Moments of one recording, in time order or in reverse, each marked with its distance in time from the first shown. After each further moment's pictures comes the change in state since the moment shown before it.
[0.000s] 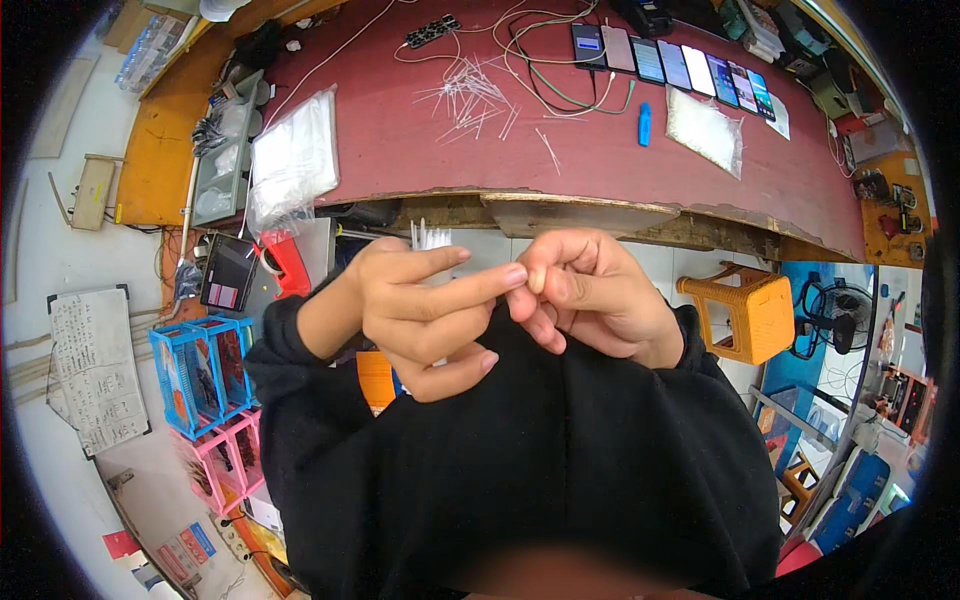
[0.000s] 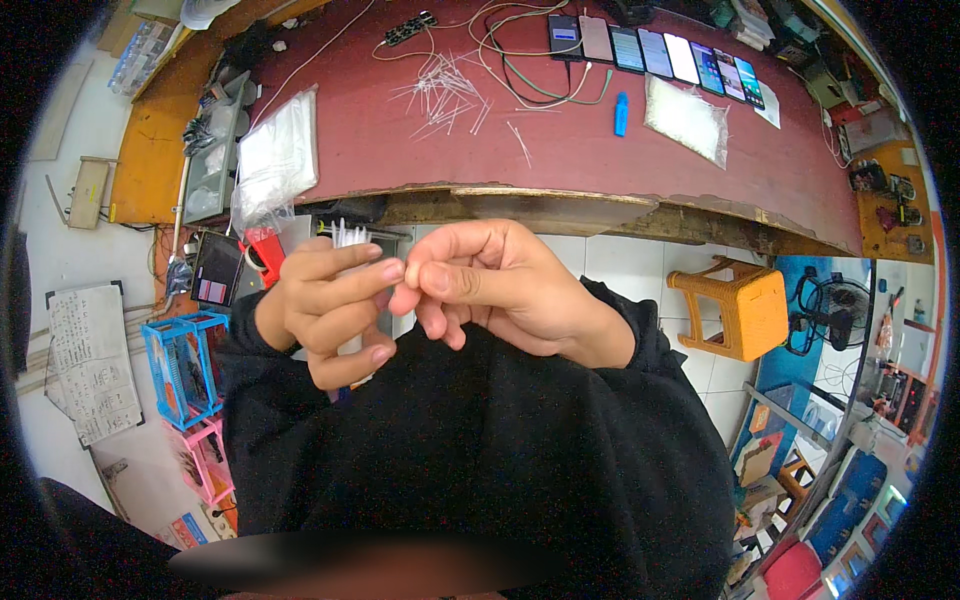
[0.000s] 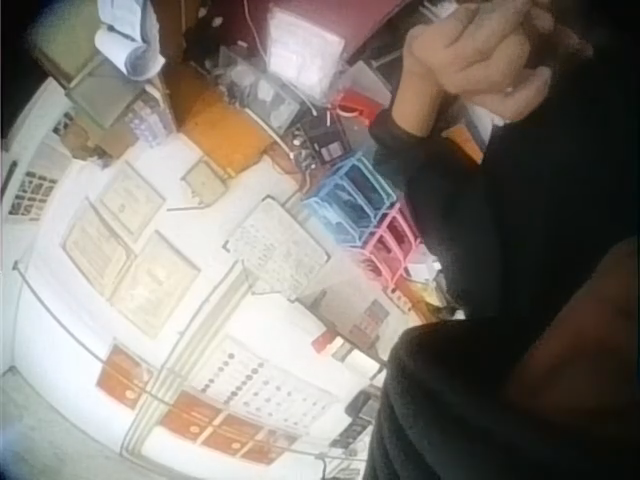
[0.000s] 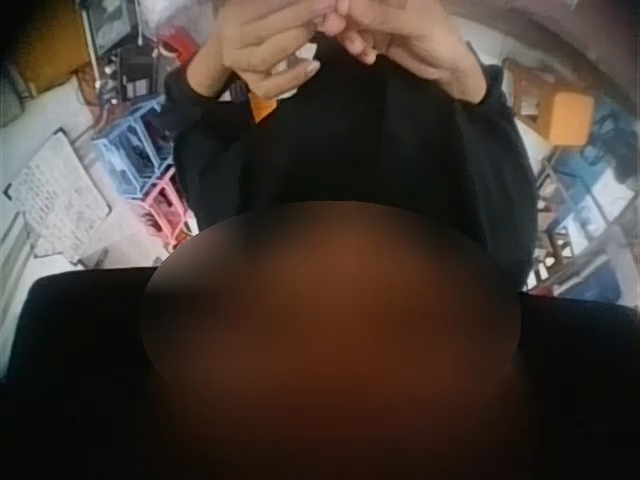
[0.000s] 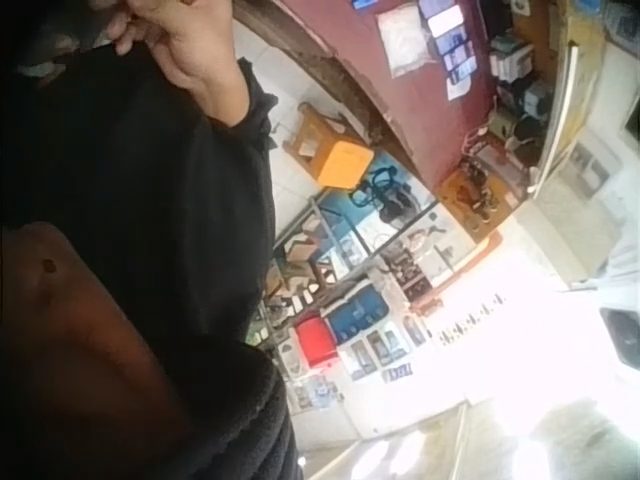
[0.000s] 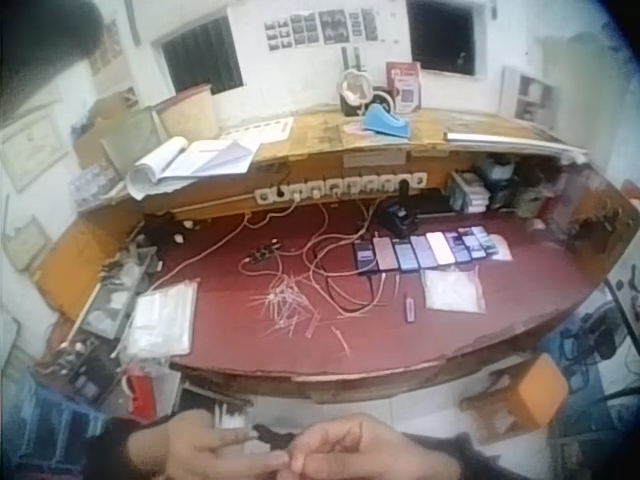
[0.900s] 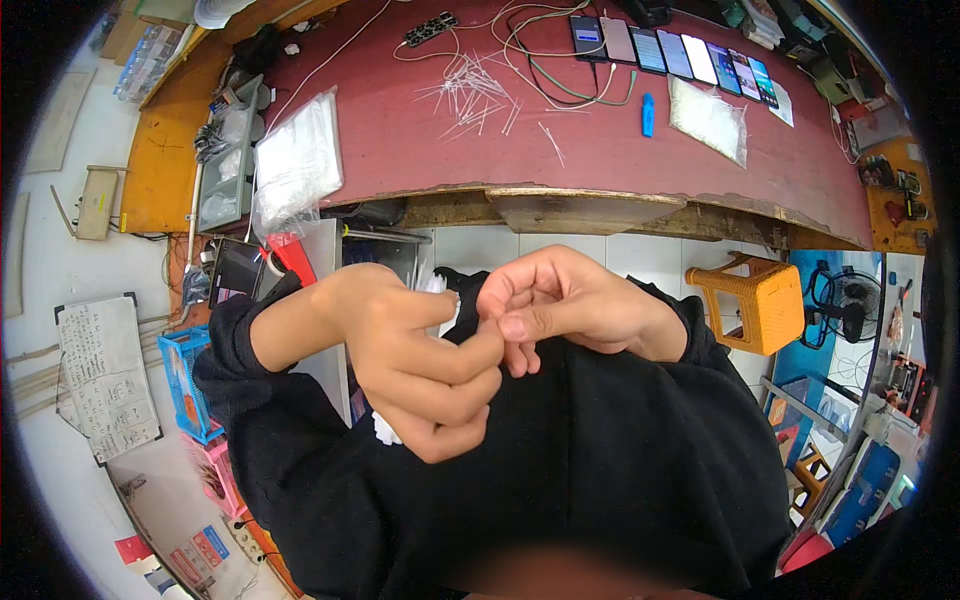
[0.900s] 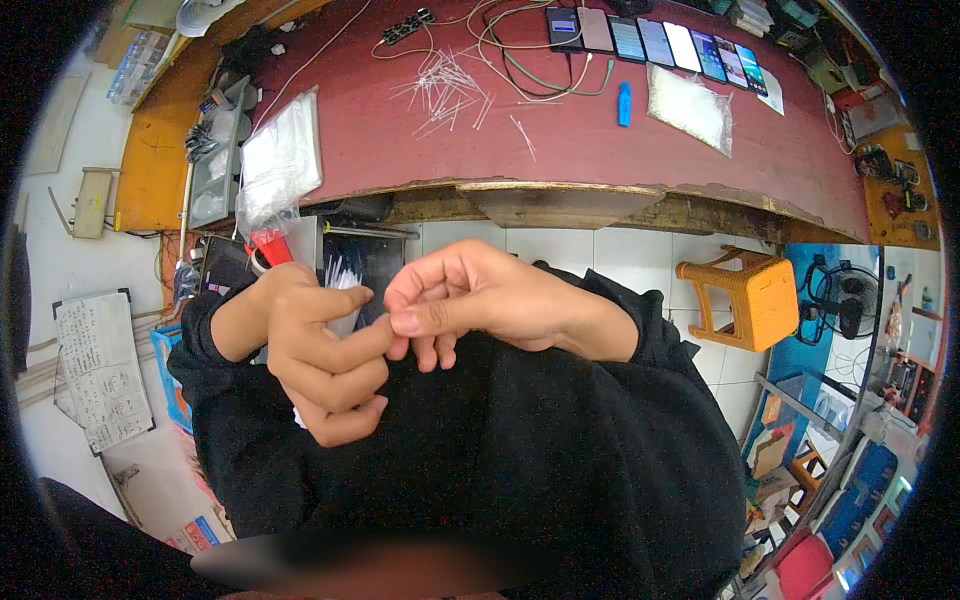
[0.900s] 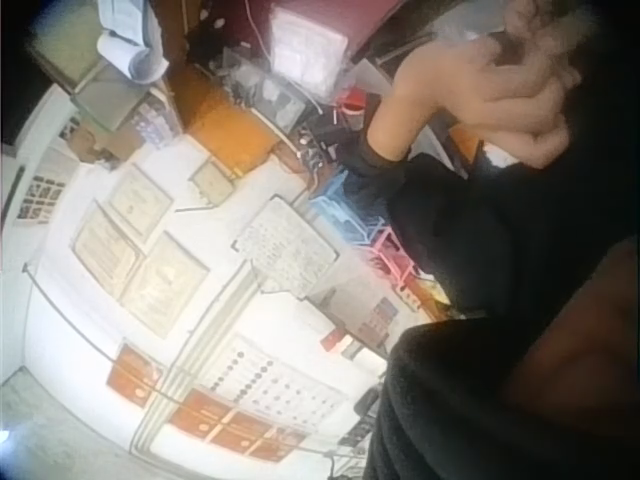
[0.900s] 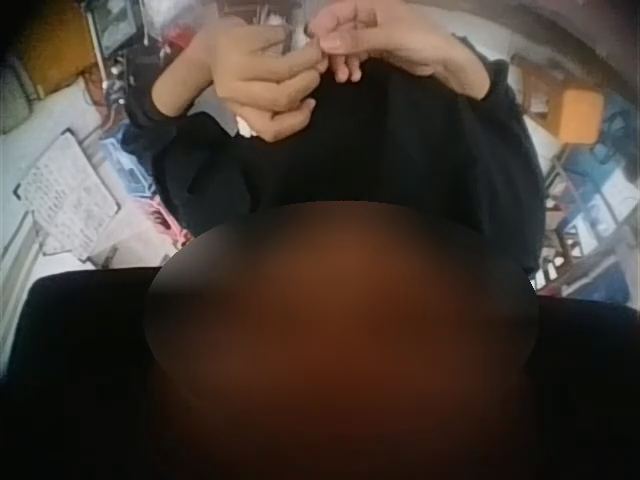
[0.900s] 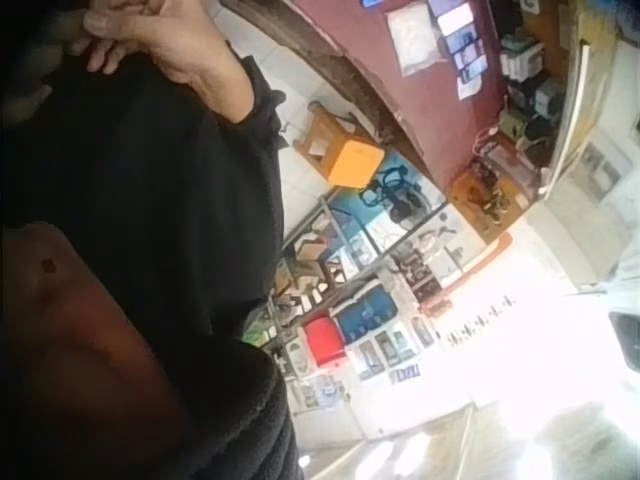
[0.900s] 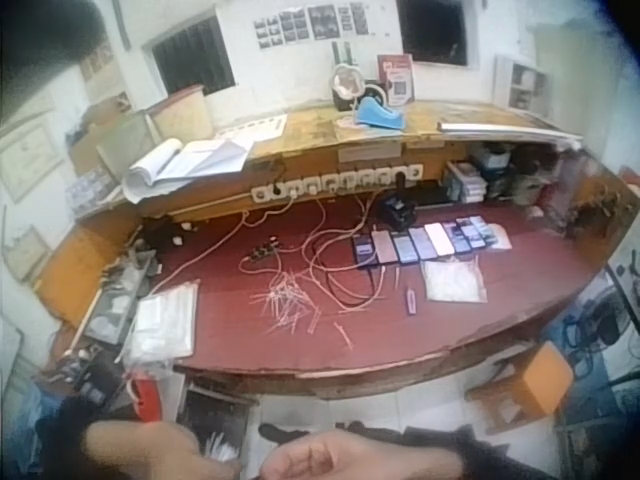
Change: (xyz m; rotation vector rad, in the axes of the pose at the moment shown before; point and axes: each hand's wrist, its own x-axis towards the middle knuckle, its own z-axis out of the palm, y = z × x) left_hand 0.038 -0.004 -0.025 -0.342 -0.265 0.135; right_hand 0.007 0.010 -0.002 -0.234 -0.048 0.302
